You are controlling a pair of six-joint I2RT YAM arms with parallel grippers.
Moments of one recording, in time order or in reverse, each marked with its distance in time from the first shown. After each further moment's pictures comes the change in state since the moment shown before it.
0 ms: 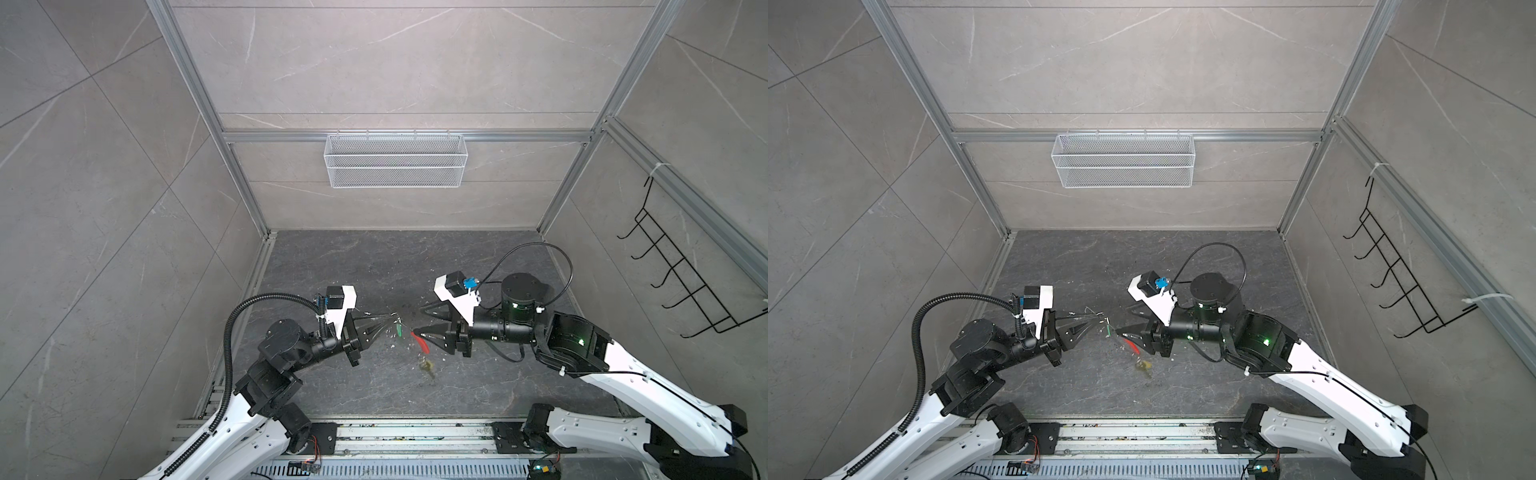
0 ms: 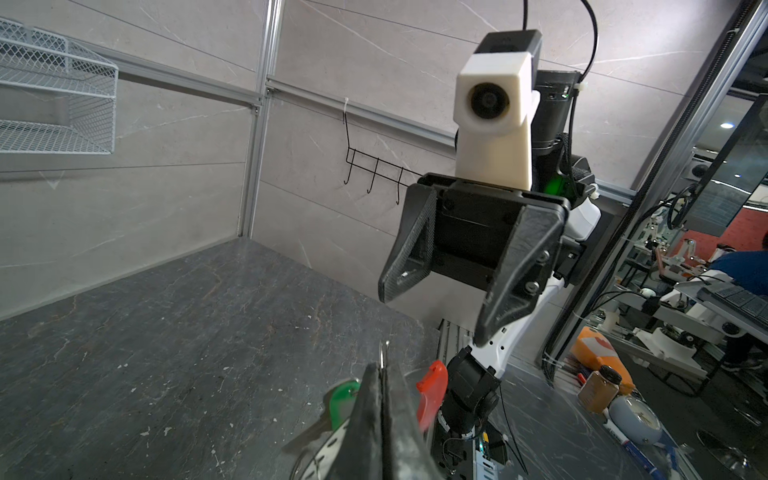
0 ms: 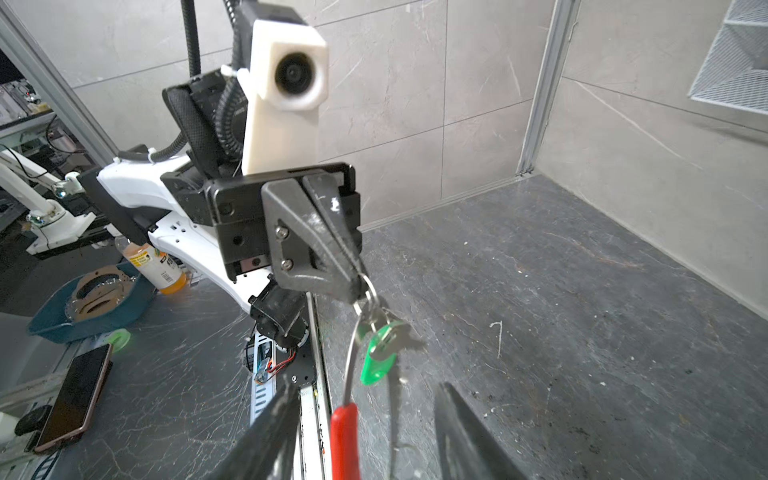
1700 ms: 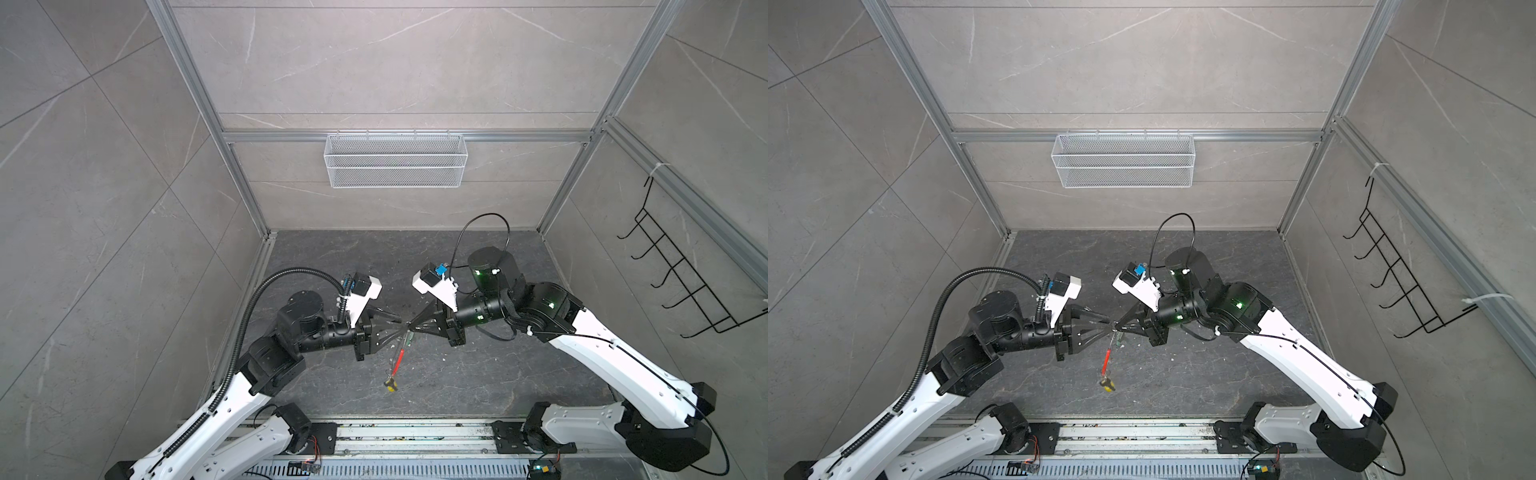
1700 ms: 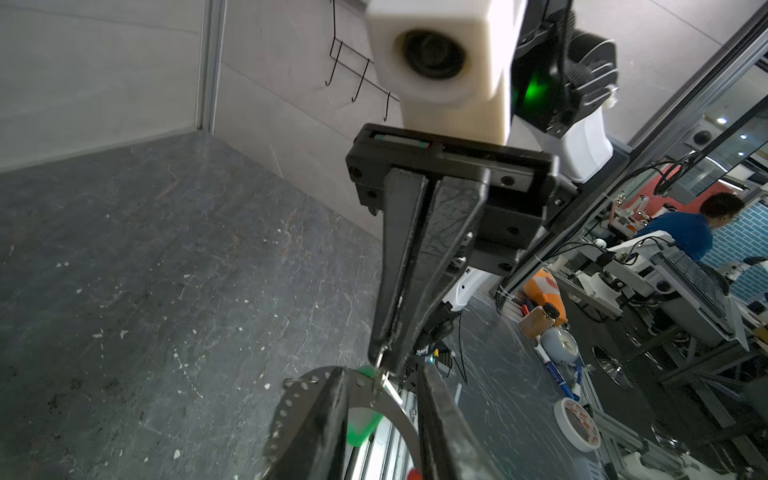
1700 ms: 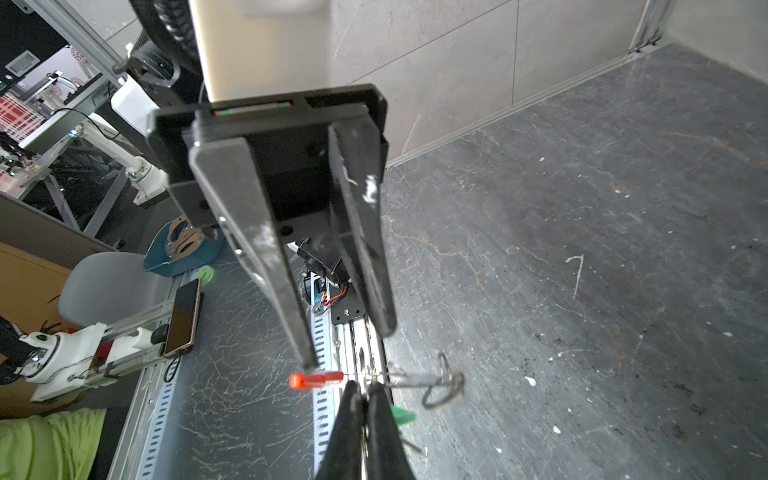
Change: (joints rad) left arm 0.000 0.197 0.266 -0.424 0.140 0.020; right arm -0.105 0.219 0.217 -0.334 -0.291 -0.059
